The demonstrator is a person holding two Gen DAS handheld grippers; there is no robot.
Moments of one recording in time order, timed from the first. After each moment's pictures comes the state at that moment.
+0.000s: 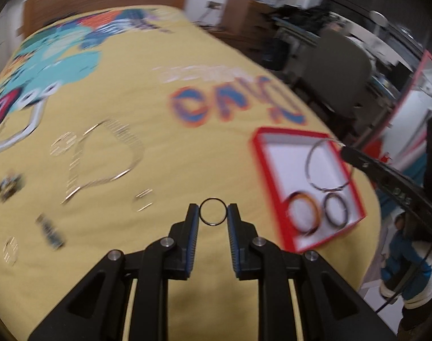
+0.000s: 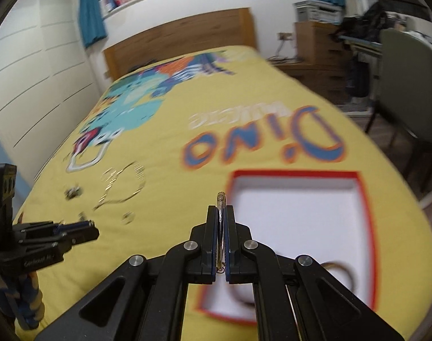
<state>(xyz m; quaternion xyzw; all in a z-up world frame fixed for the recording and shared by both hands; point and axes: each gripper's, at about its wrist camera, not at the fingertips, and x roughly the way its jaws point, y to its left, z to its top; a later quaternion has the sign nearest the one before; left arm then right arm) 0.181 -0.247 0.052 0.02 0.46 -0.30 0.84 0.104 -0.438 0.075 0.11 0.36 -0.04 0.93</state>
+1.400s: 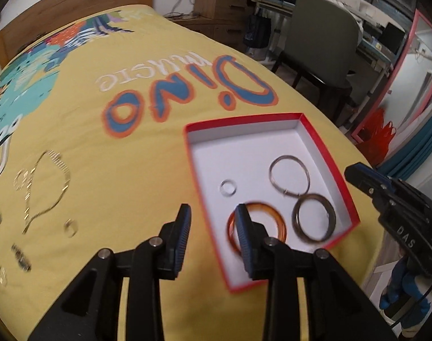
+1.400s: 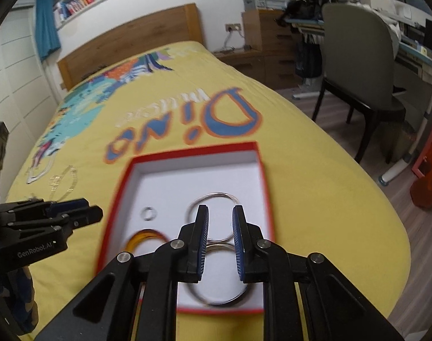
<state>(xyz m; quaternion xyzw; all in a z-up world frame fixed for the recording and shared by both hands) 0.158 -0.344 0.047 0.09 0.47 -0.29 0.83 0.055 -0.529 0.047 0.13 0.37 -0.13 0.91</state>
